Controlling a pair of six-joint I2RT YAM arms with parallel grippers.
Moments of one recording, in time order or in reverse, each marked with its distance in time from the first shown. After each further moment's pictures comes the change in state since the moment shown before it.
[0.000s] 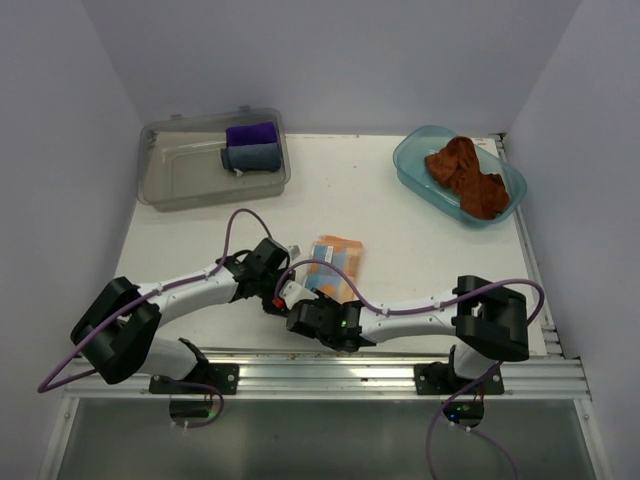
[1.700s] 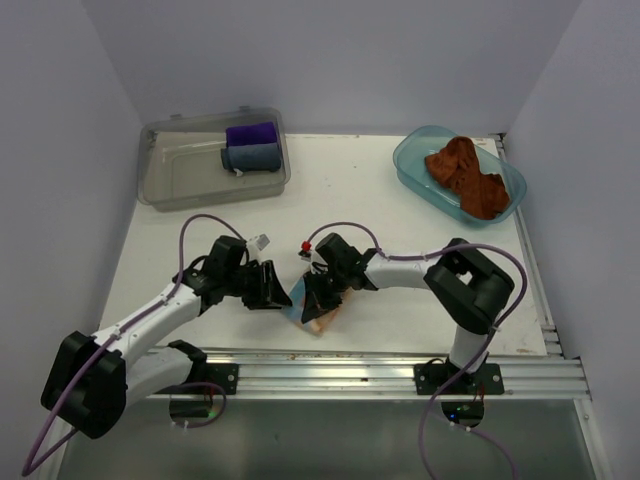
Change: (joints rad) left arm 0.245 -0.317 -0.145 0.032 0.187 0.014; right arm -0.480 0.149 0.017 0.213 -1.116 0.442
